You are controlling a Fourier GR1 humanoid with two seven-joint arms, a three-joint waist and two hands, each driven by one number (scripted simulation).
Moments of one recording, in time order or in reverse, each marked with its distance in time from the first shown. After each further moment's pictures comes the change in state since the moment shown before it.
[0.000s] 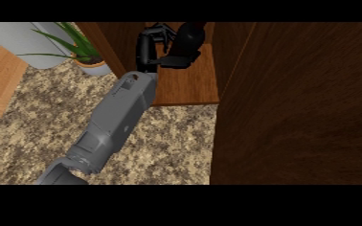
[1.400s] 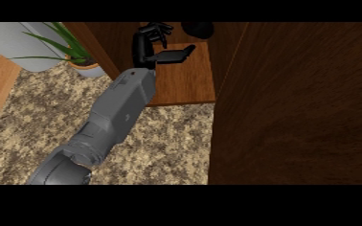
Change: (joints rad) left arm -0.120 -0.002 0.172 0.251 0.084 -0.102 -0.118; right arm -0.060 0.007 0.006 0.017 -0.001 -0.003 0.011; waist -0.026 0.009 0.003
